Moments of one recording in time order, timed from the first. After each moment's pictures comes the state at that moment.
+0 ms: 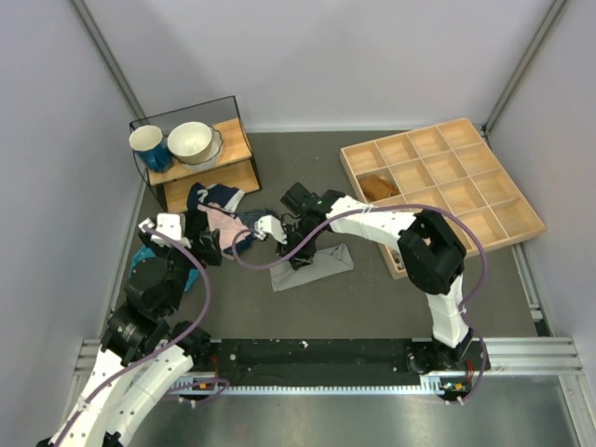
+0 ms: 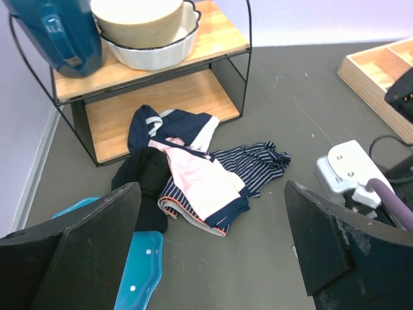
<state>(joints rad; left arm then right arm) -0.51 0.33 0.69 -0.46 -0.40 -0.07 0.88 2.01 1.55 -0.73 -0.48 -0.66</state>
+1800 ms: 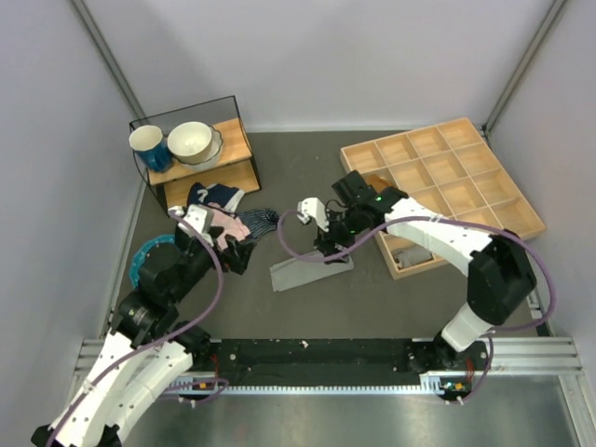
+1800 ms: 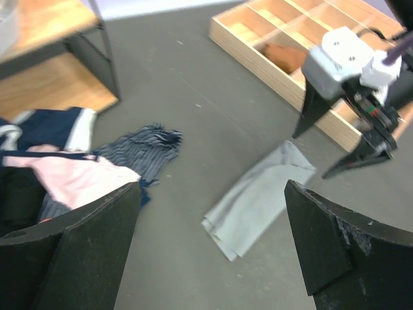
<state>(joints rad) -0.51 0.41 0.68 -0.41 -0.02 -0.16 0.73 1.63 1.26 -0.68 -0.49 -0.64</state>
